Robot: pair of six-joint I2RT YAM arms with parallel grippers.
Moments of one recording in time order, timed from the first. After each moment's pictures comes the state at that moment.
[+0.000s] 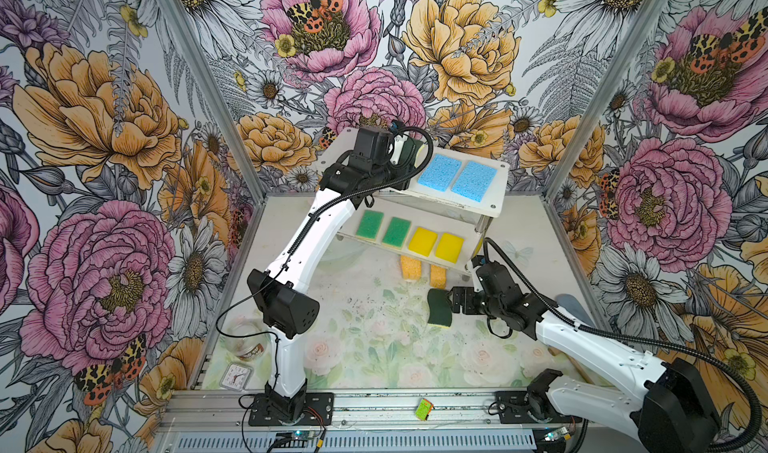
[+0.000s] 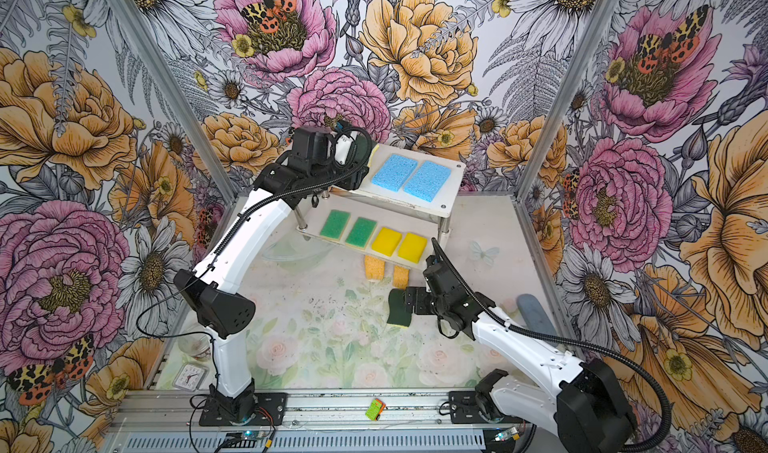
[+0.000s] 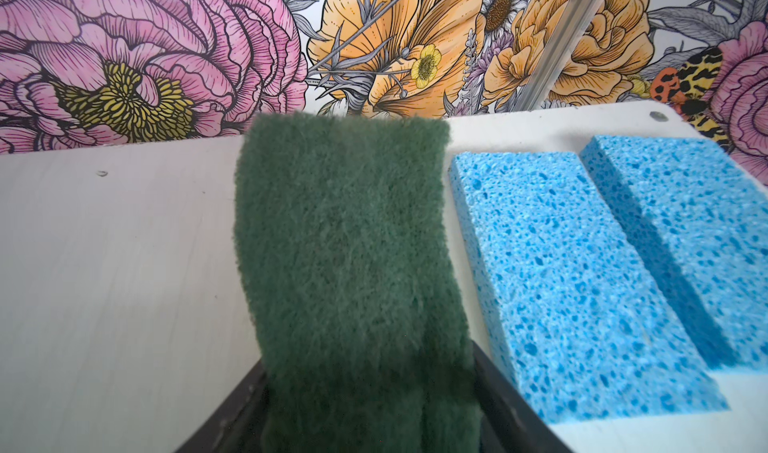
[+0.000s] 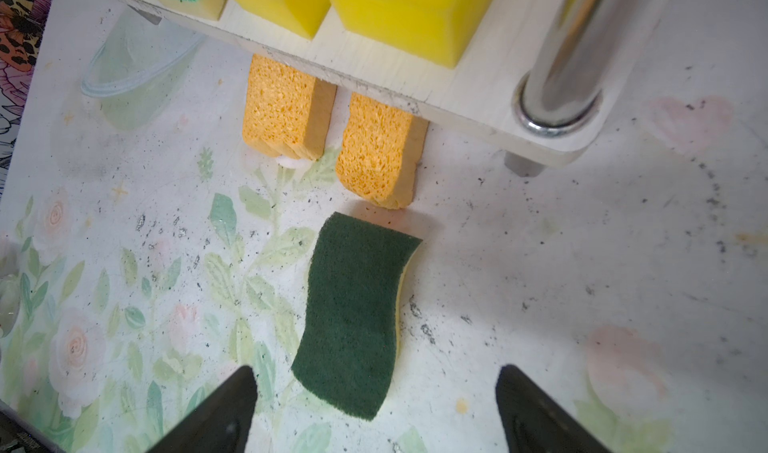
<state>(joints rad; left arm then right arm) -0.52 1.96 2.30 -0.80 0.02 -0.03 0.57 1.10 0.64 -0.44 -0.05 0.54</state>
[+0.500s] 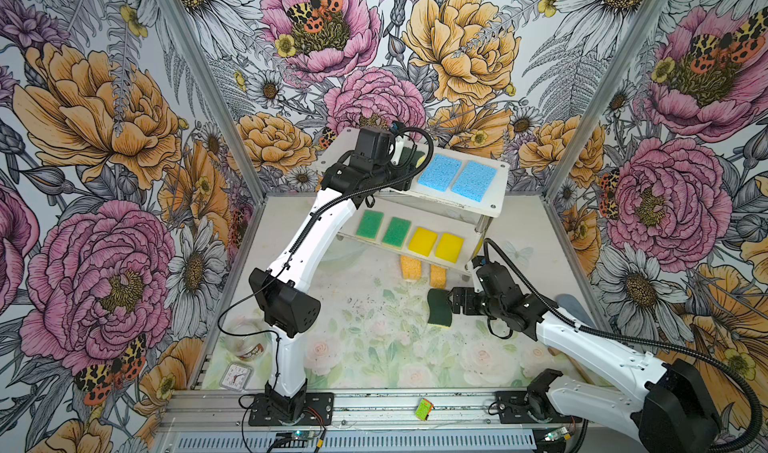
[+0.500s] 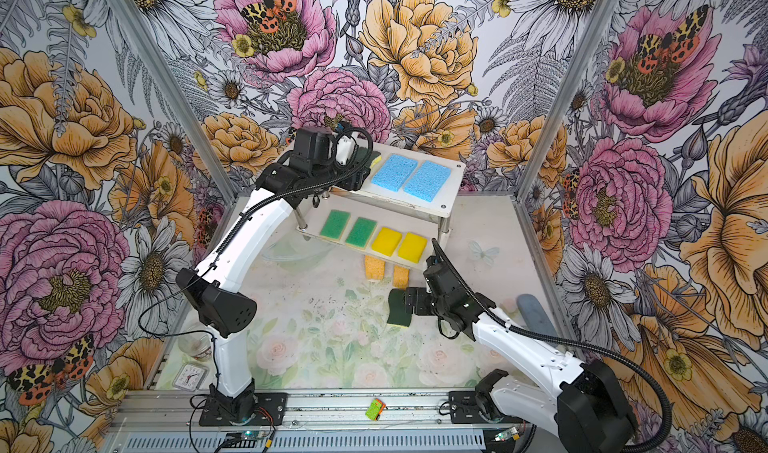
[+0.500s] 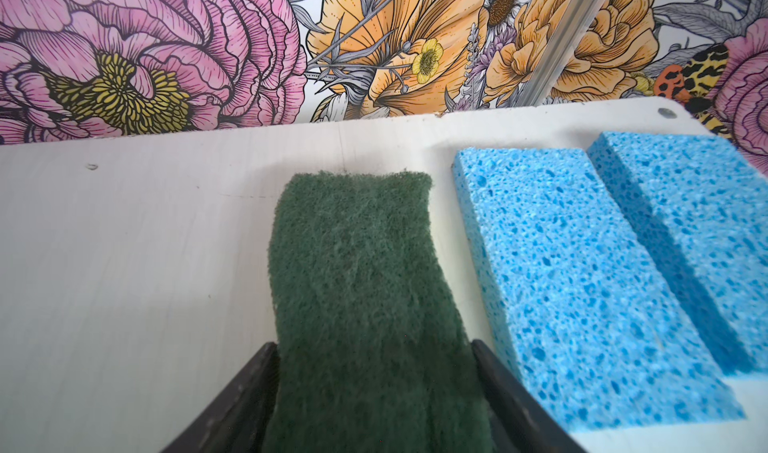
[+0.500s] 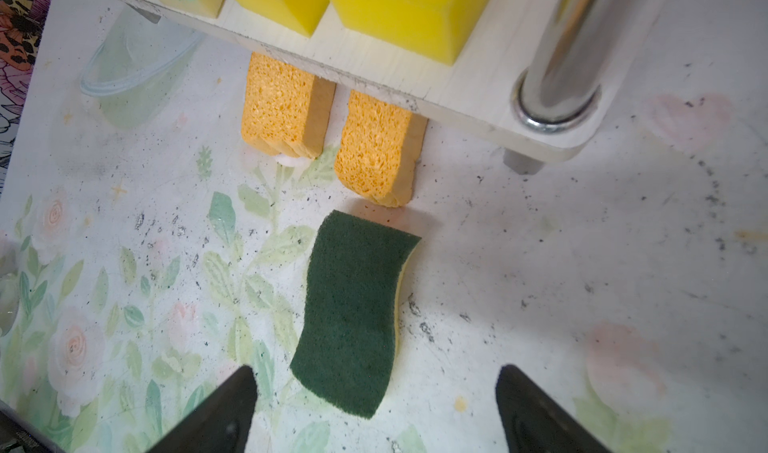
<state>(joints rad) -0.52 1.97 2.31 -0.81 0.03 -0.04 0.57 1.09 0.64 -0.44 -0.05 0.54</state>
